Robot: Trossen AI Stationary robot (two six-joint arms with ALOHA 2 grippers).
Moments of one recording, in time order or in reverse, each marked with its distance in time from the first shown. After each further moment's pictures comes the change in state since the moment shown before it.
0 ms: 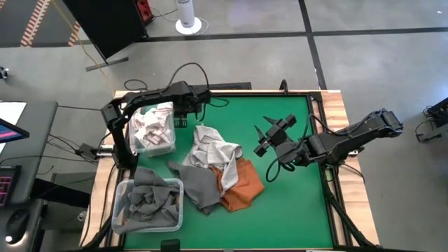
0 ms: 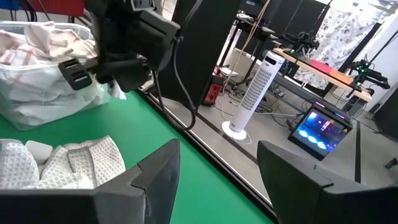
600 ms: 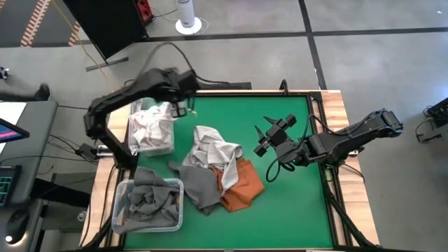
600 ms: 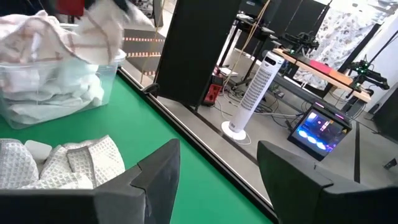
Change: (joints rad) left arm -0.124 -0.213 0.353 -0.186 -0.082 -0.170; right arm 0.001 0.000 0.000 0.000 0.000 -0.003
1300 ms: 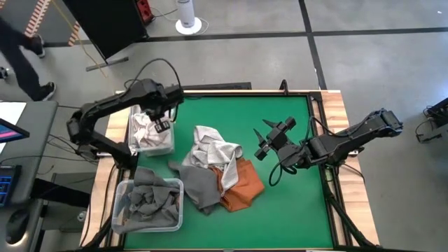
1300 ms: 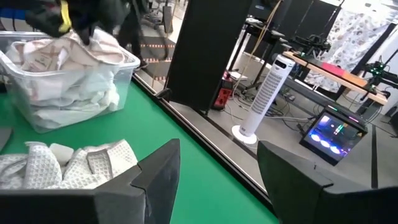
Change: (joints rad) left arm 0.124 -0.193 -0.459 -0.115 0.192 -0.298; right arm 0.035 0.000 0.000 0.024 -0.007 0.011
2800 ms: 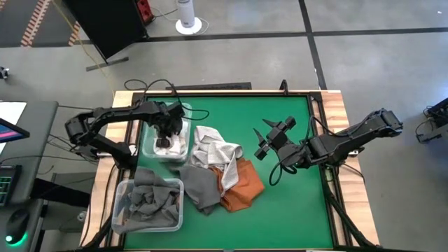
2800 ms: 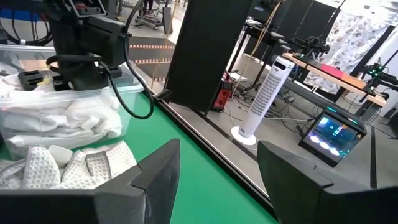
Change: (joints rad) left arm 0.029 -0.006 -0.543 0.689 0.242 0.550; right arm 0.000 0.000 0.000 0.014 0.000 -0.019
